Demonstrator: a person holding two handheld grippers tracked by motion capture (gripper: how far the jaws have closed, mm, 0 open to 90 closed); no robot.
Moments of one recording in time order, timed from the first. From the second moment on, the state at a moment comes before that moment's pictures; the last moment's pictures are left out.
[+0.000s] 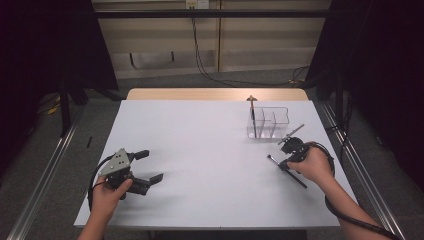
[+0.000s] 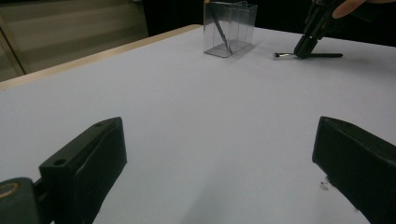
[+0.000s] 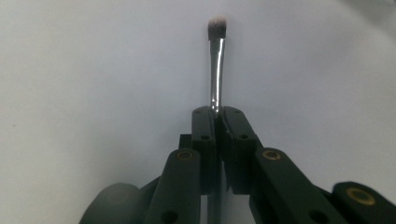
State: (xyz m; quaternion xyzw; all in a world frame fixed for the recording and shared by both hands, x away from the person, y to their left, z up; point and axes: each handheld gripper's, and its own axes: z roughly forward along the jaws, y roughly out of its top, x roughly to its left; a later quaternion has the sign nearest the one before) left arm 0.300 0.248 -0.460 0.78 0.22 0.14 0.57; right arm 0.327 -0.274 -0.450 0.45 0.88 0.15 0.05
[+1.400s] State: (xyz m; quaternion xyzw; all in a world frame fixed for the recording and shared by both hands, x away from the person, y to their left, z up) left arm 0.300 0.249 -0.460 0.78 0.22 0.14 0.57; right arm 0.313 -0.267 -0.414 0.43 0.75 0.48 0.17
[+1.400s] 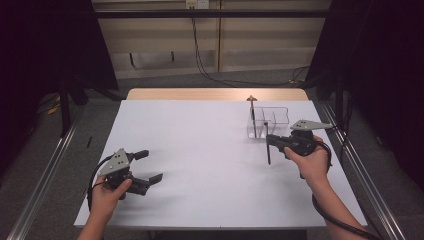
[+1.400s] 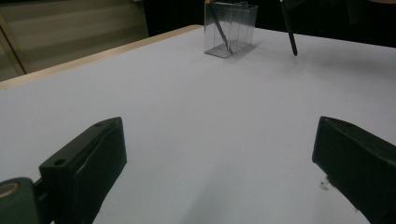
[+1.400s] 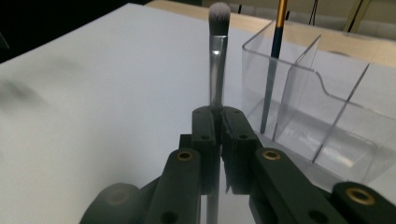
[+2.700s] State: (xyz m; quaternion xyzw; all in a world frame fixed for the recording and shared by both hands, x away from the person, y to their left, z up) left arm 0.300 0.252 -0.459 0.78 0.22 0.14 0.57; right arm 0.316 -0.258 -0.385 0.40 0.67 0.57 0.26
